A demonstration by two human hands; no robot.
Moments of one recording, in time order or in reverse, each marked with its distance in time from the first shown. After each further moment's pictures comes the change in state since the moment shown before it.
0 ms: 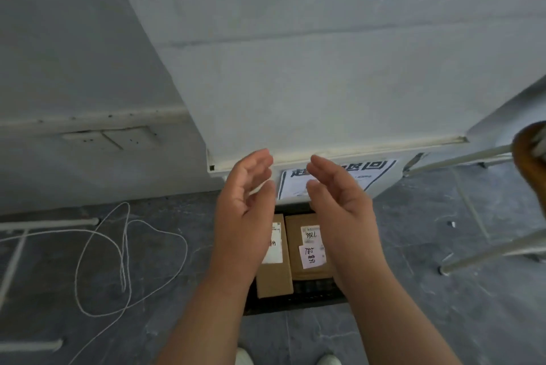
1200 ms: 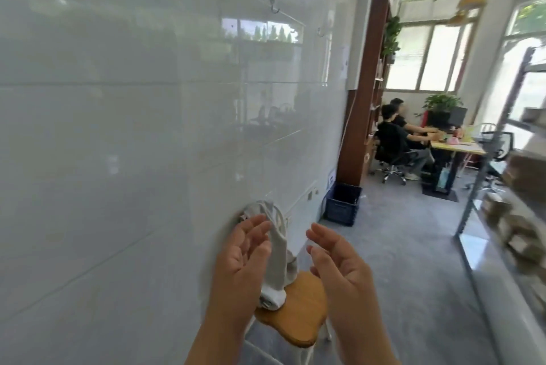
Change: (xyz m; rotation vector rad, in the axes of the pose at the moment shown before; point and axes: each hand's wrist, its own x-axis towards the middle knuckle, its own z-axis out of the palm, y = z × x) left_hand -0.161 0.473 0.215 -0.310 -0.987 0.325; right_hand -0.255 -0.396 -0.269 0.137 0.934 -0.559
